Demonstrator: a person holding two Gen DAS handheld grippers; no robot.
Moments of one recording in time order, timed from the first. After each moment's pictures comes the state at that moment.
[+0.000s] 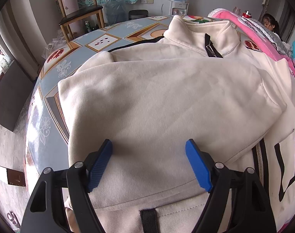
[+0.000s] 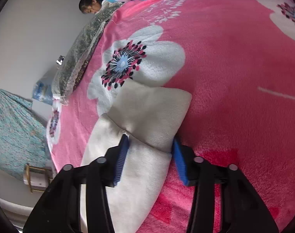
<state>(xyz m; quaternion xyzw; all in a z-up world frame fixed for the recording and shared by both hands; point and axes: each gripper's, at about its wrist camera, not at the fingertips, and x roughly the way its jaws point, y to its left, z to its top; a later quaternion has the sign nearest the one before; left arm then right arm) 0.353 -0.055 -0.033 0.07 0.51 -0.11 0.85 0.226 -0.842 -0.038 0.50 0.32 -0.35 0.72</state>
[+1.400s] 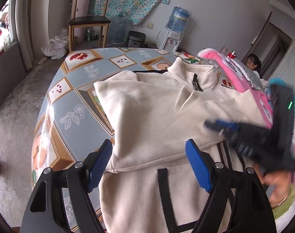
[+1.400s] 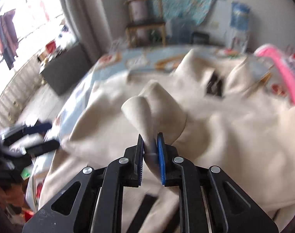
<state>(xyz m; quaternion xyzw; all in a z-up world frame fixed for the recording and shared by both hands) 0.292 0.037 0.026 -0.08 0.44 -0.18 0.87 0.345 -0.251 -0.021 0.02 0.48 0.18 0.86</state>
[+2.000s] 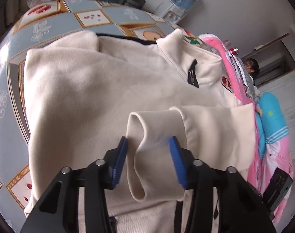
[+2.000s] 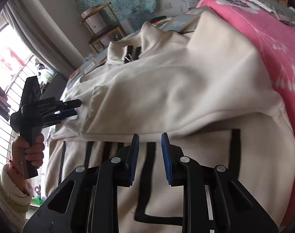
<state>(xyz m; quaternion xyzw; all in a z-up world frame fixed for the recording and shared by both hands) 0.385 -0.033 -0.027 -0.18 0.55 -0.20 0.79 0.246 -0.425 -0.021 0.17 0.48 0.05 0.86</state>
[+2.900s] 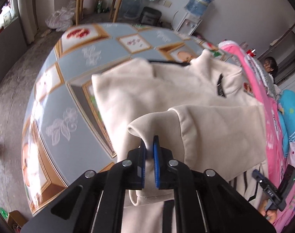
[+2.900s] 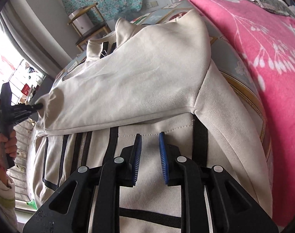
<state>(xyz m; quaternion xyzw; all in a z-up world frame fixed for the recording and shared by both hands) 0.376 0.031 -0.007 -0.11 0.55 -0.13 0.82 0.228 -0.454 -0.042 0.18 0.49 0.04 0.85</state>
